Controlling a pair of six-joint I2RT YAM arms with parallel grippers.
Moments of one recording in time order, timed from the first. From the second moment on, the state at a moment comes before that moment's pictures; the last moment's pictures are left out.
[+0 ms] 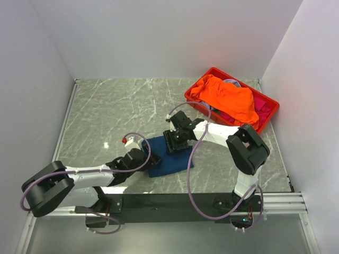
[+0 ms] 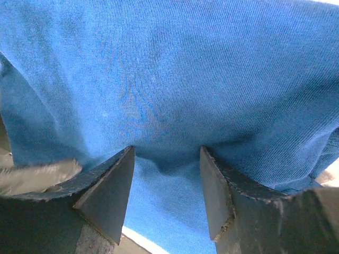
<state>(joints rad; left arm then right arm) -0.89 1.21 0.26 0.33 -0.26 -1.18 0.72 1.81 1.12 -0.44 -0.25 0.39</state>
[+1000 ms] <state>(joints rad) -0.32 1.79 0.99 -0.02 -0.14 -0.54 0.58 1.36 1.12 -0.52 0.01 0.40</state>
